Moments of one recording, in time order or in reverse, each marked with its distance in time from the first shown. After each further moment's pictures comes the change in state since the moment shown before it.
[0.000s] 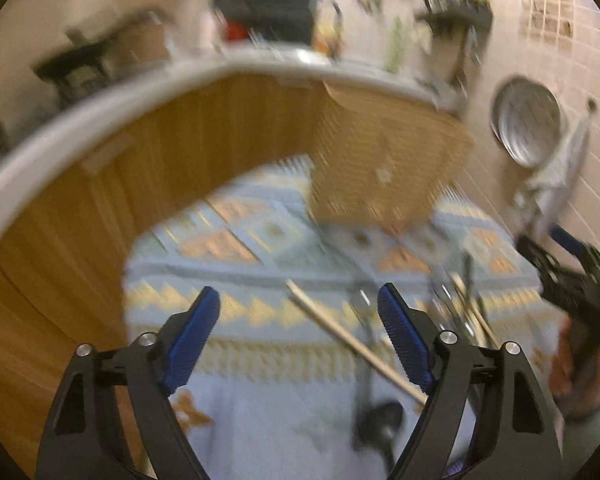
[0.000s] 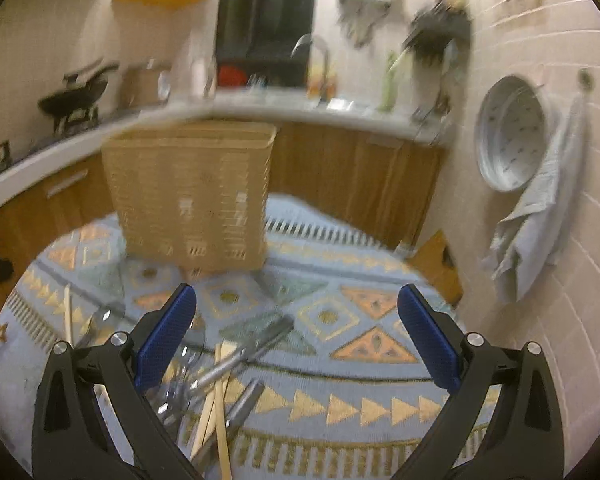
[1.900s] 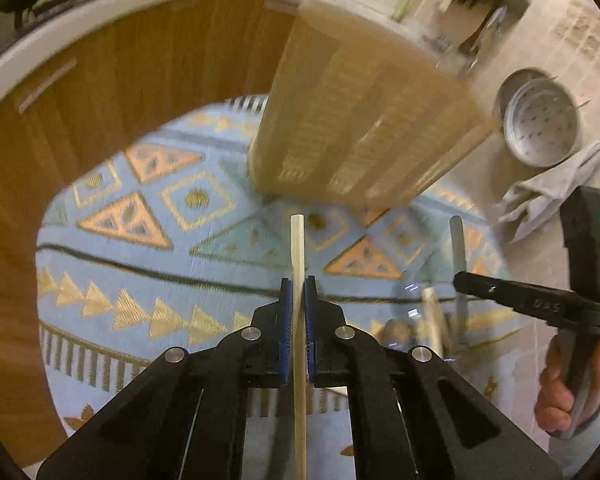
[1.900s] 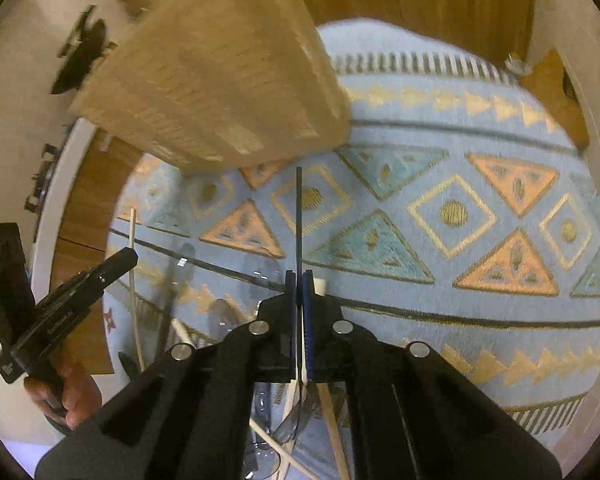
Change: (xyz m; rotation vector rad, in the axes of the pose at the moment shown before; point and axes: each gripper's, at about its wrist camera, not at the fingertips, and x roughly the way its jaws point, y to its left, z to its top) left arm 0.078 -0.028 0.041 -0.128 0.184 -0.117; right arm 0.087 -0.015 0.020 0.228 0.602 0.459
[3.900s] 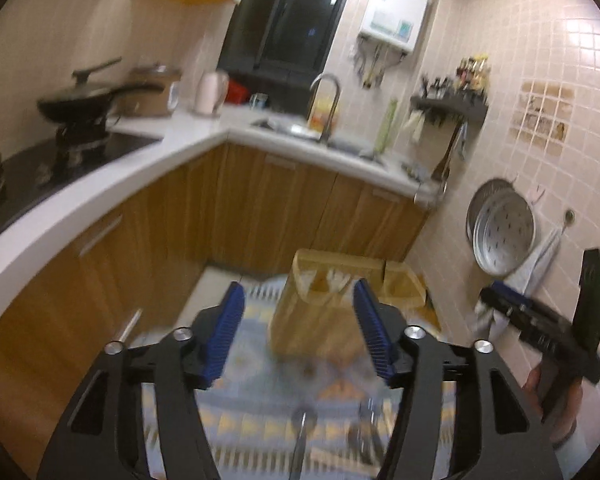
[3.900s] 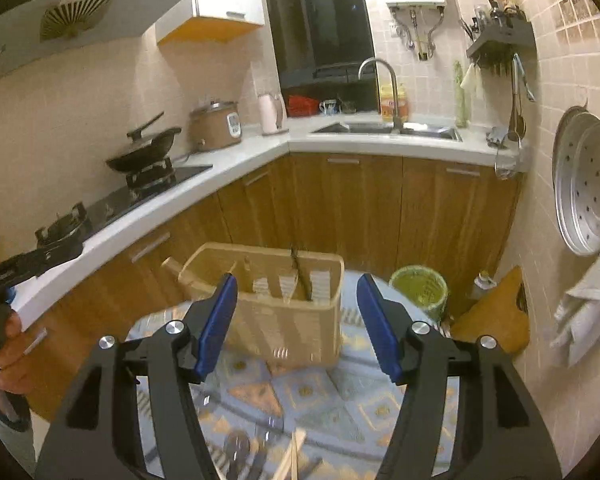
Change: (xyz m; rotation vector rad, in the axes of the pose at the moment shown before) left arm -0.159 -0.011 0.031 0.025 -0.417 0.036; right arm -0.143 0.064 0.008 -0.297 -0.630 -0.118
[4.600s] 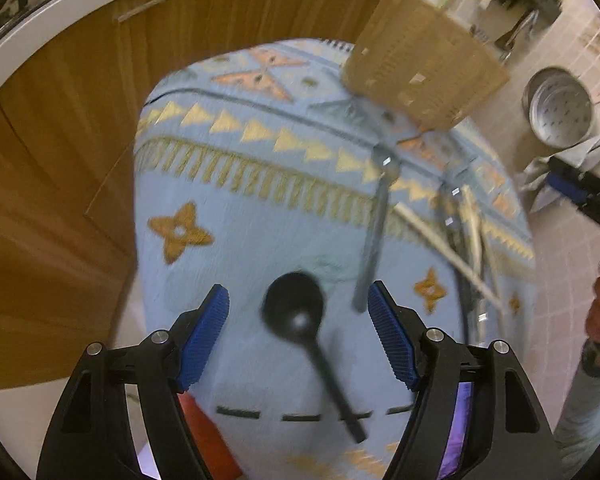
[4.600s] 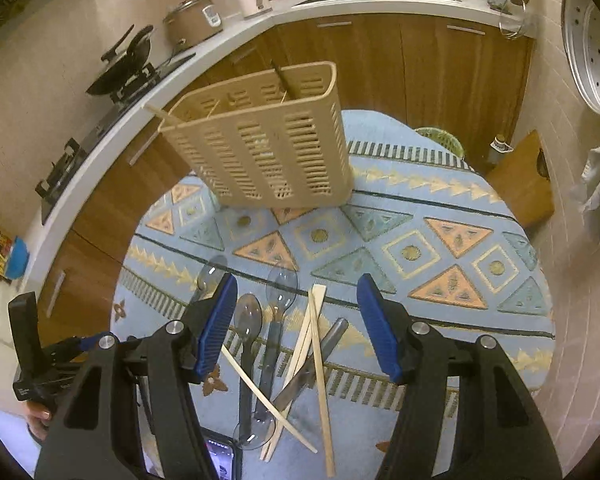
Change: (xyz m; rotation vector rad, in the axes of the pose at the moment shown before) left arm 0.028 0.062 -0.178 -0.122 0.553 0.109; right arm 0.033 -0.012 -0.079 0.147 0.449 0.051
